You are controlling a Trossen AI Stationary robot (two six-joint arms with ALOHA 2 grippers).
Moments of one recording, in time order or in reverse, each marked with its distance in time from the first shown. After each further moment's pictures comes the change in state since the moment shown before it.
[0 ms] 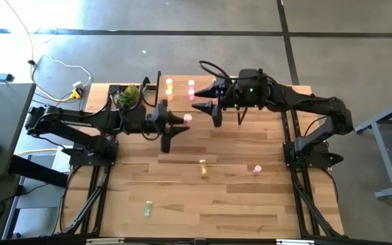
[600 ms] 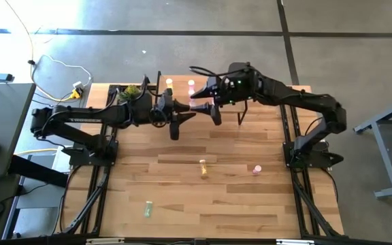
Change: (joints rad) left arm 0.150 0.089 0.000 0.154 0.069 0.060; right arm -0.106 0.067 0.000 -0.035 -0.252 -0.148
